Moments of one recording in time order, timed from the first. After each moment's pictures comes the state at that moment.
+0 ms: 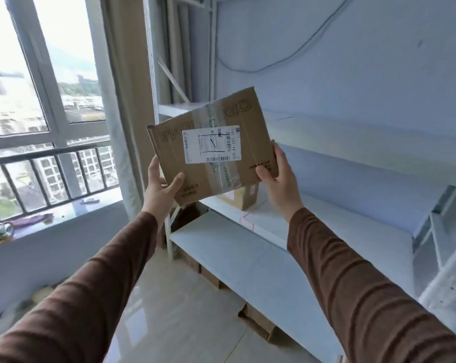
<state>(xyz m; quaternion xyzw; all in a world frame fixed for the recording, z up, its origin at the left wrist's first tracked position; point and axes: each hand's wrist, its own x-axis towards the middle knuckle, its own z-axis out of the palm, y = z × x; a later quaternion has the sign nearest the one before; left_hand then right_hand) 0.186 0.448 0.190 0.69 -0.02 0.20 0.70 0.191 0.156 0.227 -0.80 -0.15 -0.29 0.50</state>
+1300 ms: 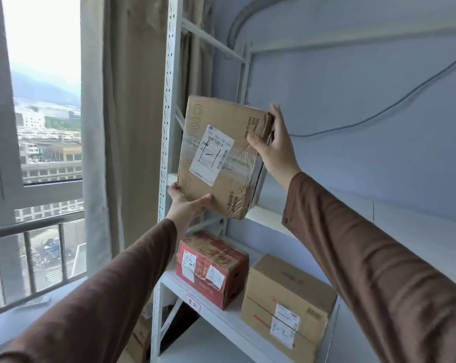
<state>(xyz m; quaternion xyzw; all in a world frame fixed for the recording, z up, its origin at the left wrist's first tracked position) 0.756 0.607 0.280 0.54 -0.09 0.08 0.83 0.699 0.398 0.440 -0.77 -0.25 -0.38 0.43</state>
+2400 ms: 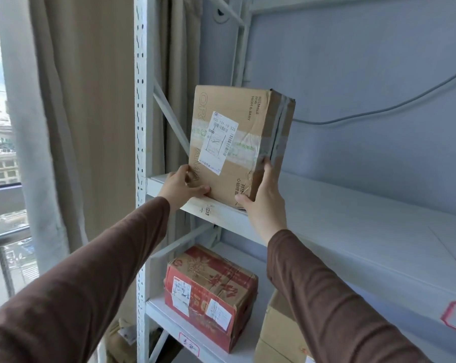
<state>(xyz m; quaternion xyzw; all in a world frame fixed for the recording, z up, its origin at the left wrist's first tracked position) 0.989 0.640 0.294 0.86 -0.14 0.18 0.46 0.866 0.426 0.314 -0.88 -0.04 -0.35 0.33</state>
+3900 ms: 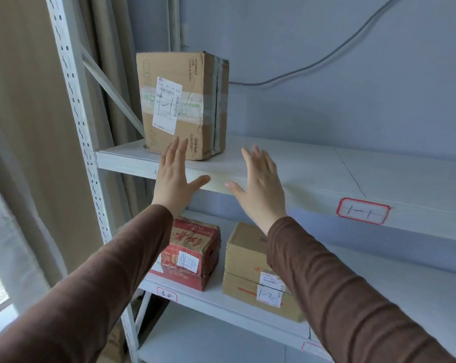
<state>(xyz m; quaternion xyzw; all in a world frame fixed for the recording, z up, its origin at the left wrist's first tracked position) 0.845 0.551 0.264 0.83 -0.27 0.32 0.36 0.735 0.369 0.278 -0.92 0.02 -0.36 0.15</state>
